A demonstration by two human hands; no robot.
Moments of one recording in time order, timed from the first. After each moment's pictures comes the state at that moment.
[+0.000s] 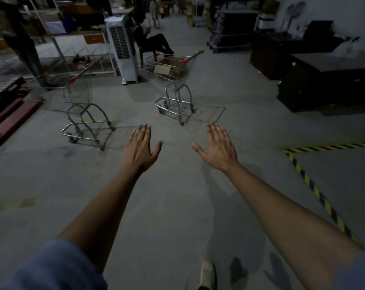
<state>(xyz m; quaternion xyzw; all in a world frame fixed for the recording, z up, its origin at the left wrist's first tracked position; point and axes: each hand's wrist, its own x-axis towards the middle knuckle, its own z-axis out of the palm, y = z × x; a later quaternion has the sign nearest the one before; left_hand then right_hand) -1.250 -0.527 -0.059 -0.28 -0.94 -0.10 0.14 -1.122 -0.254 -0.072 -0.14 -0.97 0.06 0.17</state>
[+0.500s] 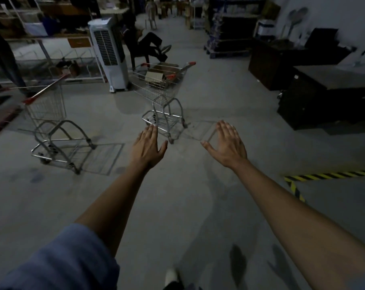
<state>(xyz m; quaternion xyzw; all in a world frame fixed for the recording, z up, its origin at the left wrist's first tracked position) -1.537 -0.208 -0.063 -0.30 -0.94 -0.12 0.12 -1.388 0.064 -0.053 -0.17 -0.97 0.07 0.16</state>
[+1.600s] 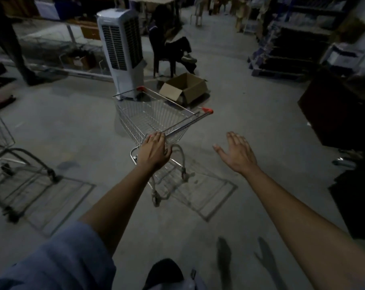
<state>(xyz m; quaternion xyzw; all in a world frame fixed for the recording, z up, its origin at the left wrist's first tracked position) -2.338 0.354 -0.103 -0.18 -0.97 -0.10 0.08 -2.253 0.666 -0.069 -0.07 -0.99 0.07 0.05</state>
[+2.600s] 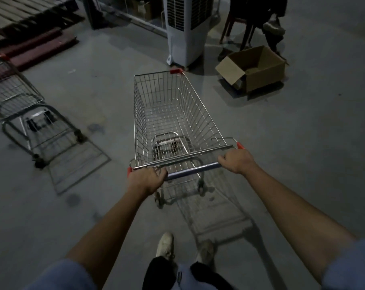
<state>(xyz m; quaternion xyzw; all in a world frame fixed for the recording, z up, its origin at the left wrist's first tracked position) -2.576 0.428 -0.236 0.10 -0.98 0.01 -0.20 -2.729 0.753 -0.215 0.24 -0.95 -0.09 -0.18</state>
